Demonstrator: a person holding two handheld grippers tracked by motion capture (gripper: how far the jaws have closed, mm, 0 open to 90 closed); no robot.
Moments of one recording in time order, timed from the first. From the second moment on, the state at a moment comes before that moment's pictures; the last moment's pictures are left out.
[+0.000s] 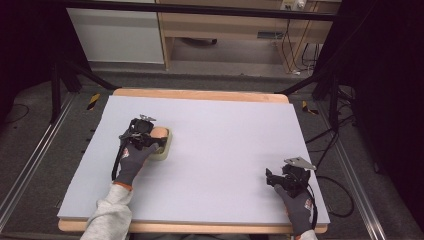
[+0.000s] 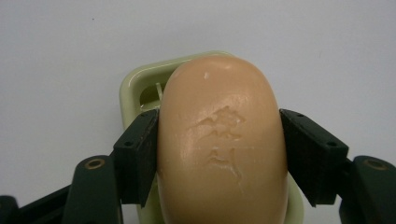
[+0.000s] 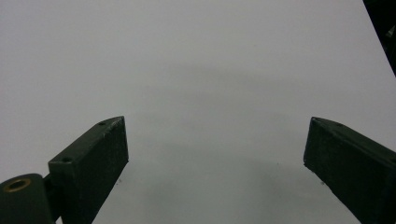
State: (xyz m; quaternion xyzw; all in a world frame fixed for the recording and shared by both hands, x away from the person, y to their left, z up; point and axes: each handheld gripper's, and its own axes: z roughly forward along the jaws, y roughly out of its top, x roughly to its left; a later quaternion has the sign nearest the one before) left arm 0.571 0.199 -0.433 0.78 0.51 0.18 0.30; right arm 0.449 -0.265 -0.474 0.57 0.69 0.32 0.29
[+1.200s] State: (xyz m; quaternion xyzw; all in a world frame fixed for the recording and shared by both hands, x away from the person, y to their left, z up) left arm 0.574 0.198 -0.445 0.78 0.52 0.19 0.29; right arm 0.449 -0.265 -0.474 0.57 0.69 0.32 0.29
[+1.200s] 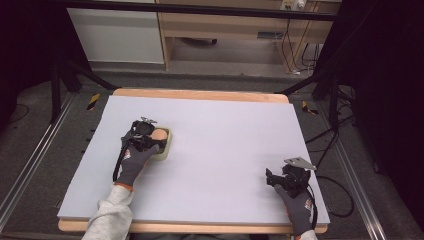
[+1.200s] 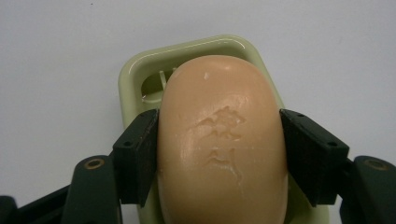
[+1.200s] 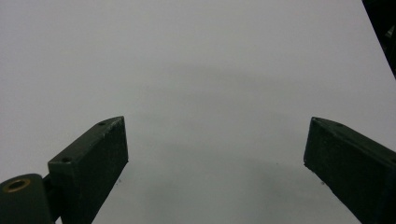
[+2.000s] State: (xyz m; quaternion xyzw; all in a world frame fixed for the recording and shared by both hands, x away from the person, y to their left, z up) left arm 0.540 0.209 -0.413 0.78 0.48 0.21 0.34; right arm 0.446 -0.268 -0.472 0.58 0.68 0.32 0.29
